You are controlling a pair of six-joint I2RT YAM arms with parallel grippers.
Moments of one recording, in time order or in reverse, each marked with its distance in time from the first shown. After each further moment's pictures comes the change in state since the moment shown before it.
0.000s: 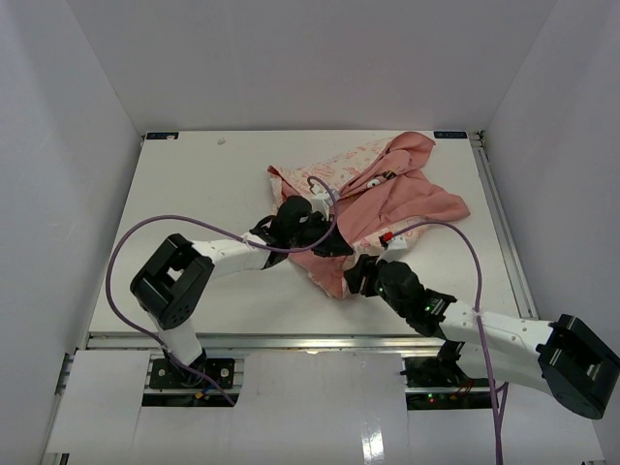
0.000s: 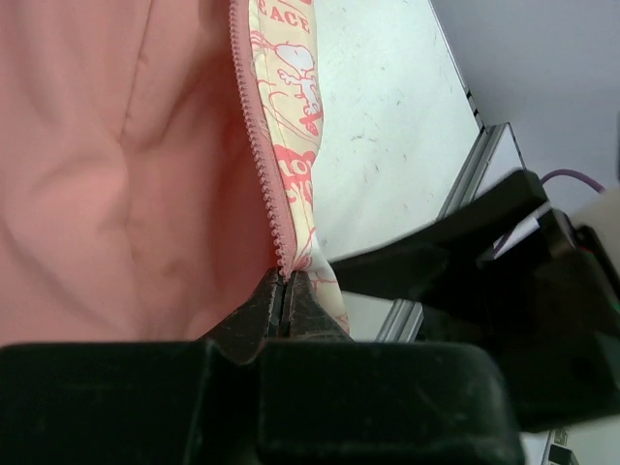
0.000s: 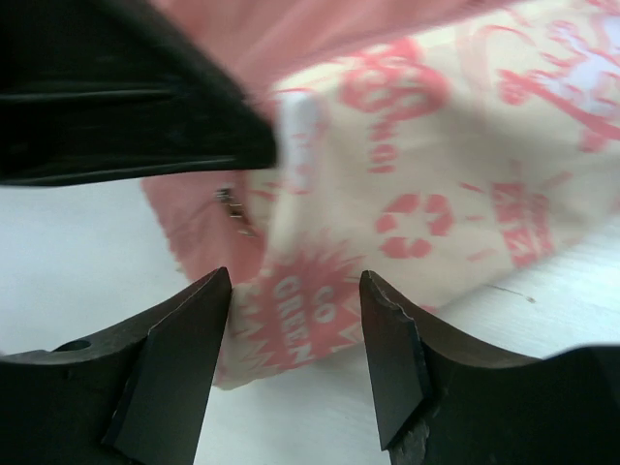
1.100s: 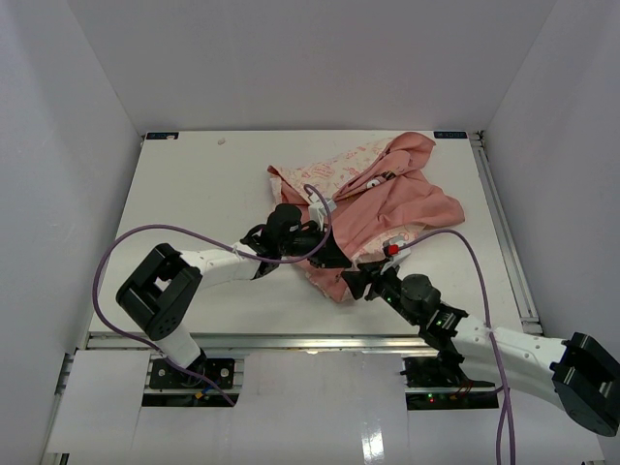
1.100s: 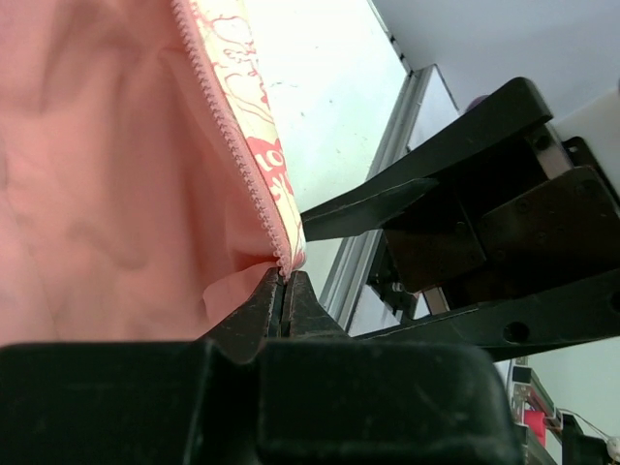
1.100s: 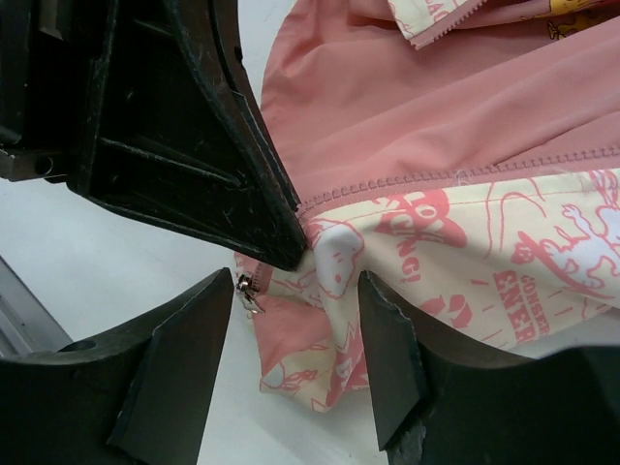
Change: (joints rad) left arm -0.003 -0.090 -0.122 0.100 0.170 -0.014; right arm 0.009 -0.152 -0.148 0.305 -0.140 -0.265
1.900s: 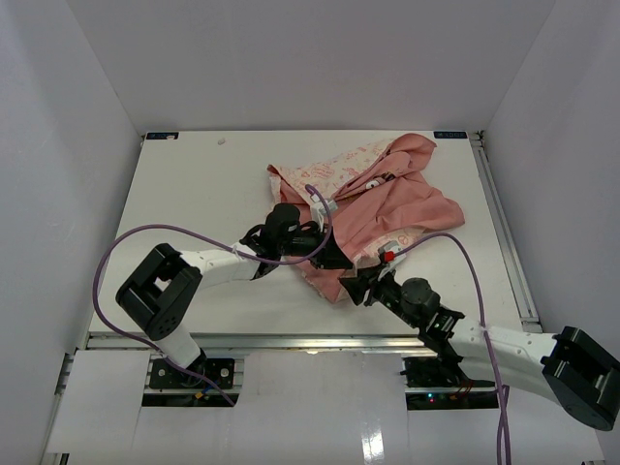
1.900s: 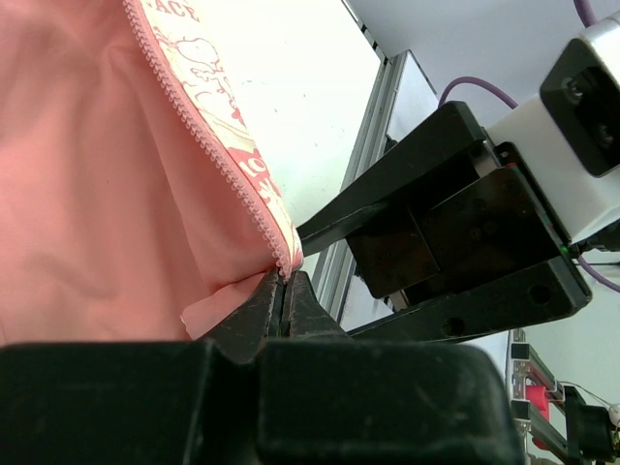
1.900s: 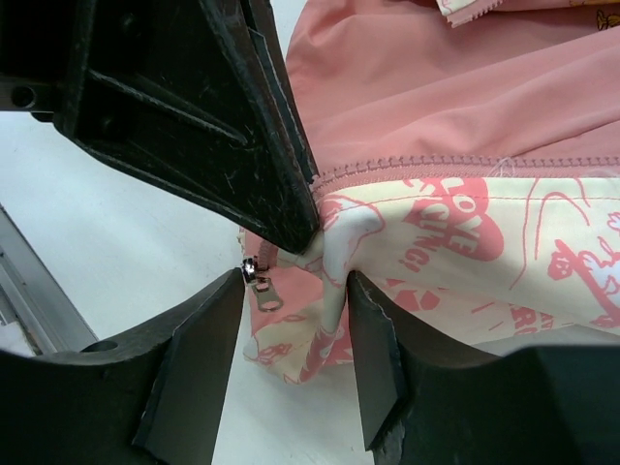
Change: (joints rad) left arm 0.010 0.000 -0.006 0.043 0.066 0.023; right arm 0.004 0.047 -0.053 0.114 -0.082 -0.044
